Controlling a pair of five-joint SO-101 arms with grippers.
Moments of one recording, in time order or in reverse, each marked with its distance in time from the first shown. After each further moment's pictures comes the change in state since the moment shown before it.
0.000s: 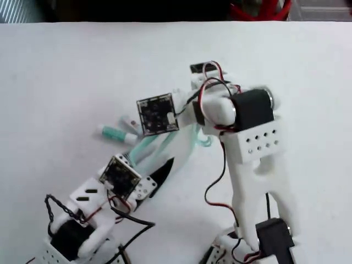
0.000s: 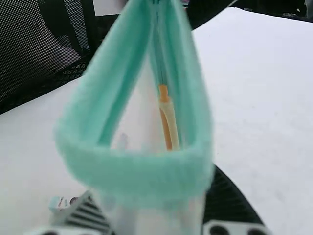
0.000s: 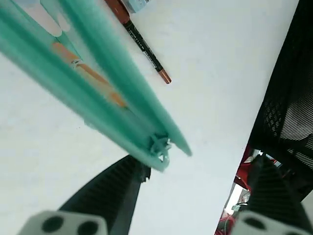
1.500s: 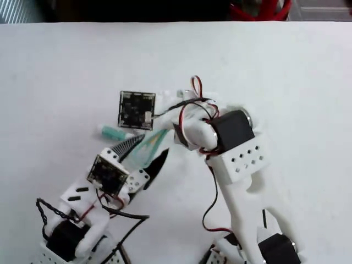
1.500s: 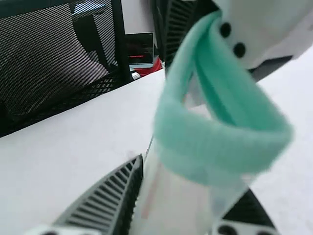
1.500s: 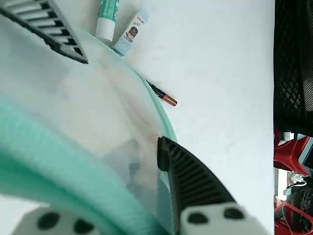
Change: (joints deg) left arm -4.8 -0.6 -1.2 -2.2 -0.4; right arm -5.8 -9.0 17.3 -13.0 -27.6
